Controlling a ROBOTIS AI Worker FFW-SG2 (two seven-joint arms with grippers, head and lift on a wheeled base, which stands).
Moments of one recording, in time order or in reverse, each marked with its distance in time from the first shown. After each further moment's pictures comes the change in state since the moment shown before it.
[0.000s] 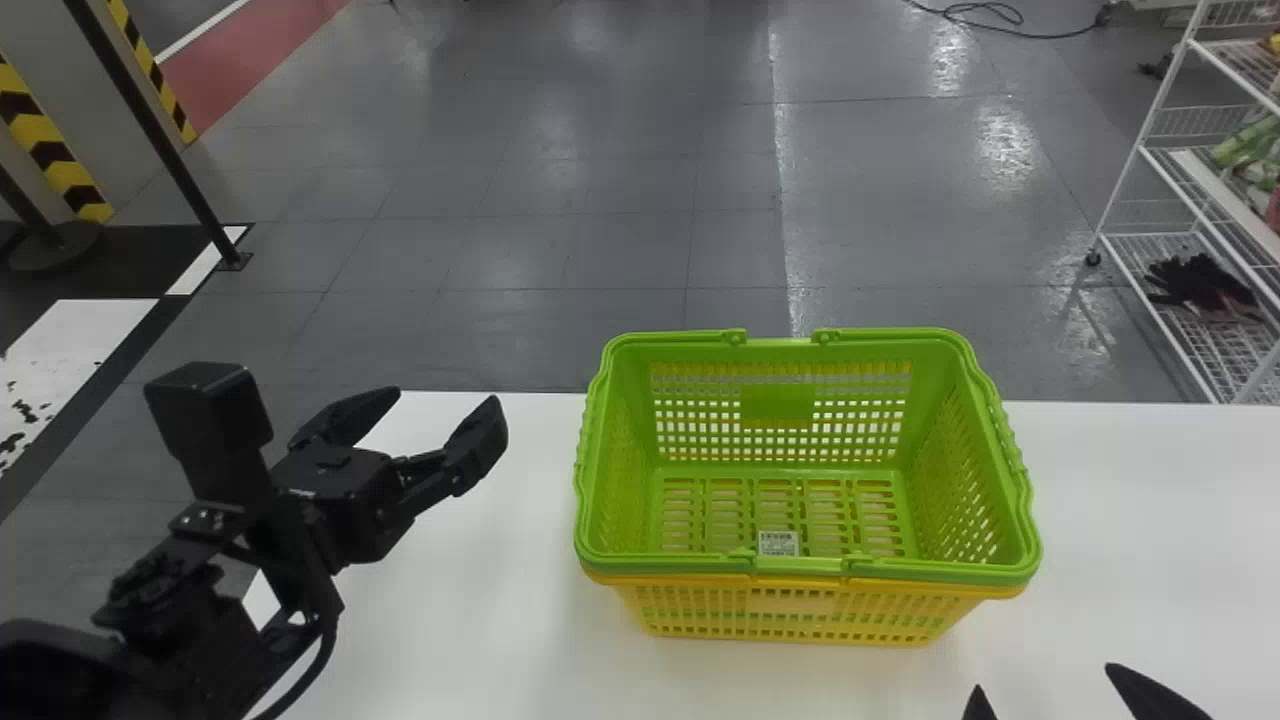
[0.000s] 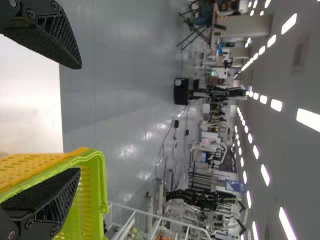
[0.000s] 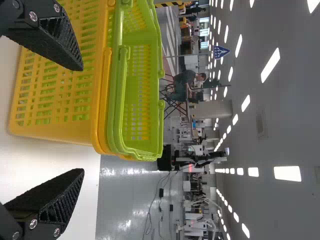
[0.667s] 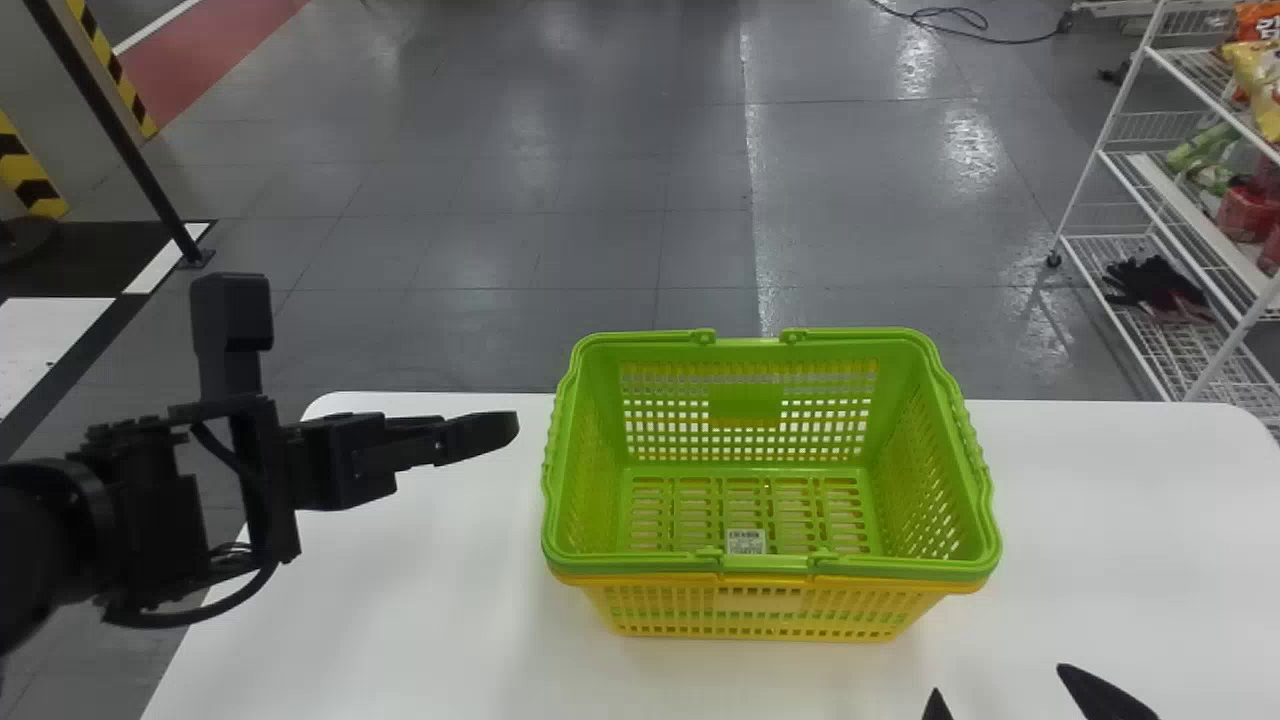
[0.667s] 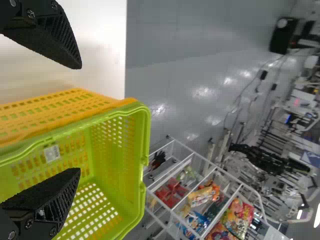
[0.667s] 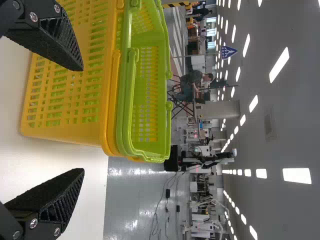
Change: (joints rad) left arm -0.341 0.015 0.078 0.178 0.289 0.643 -0.109; right arm 0.014 0.001 0.000 -0.014 0.007 0.023 0.000
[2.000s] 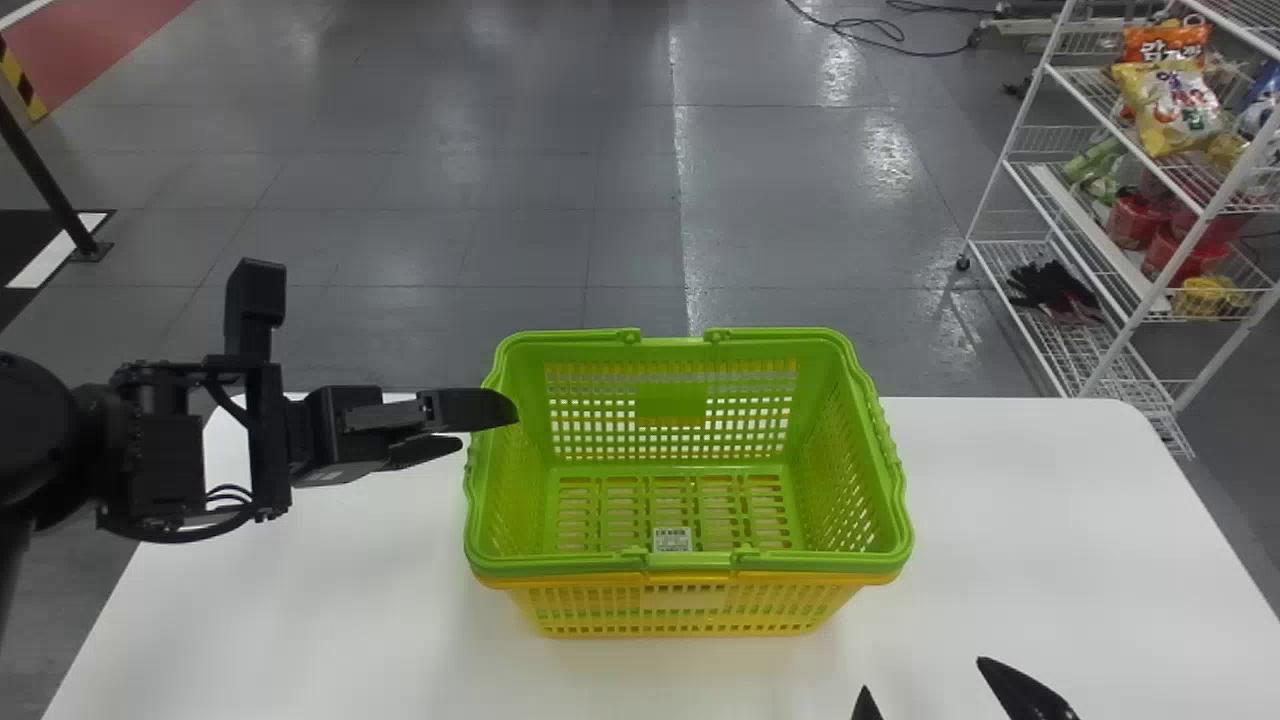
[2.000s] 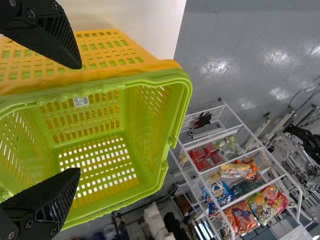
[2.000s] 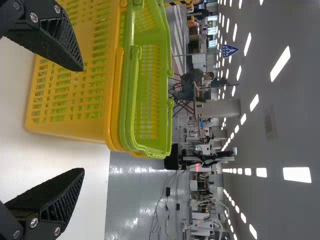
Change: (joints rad) left arm -0.297 -0.068 -0.093 0.421 0.067 0.179 -0.078; right arm 0.018 0.001 -0.017 -0.002 0.000 -0.015 0.006
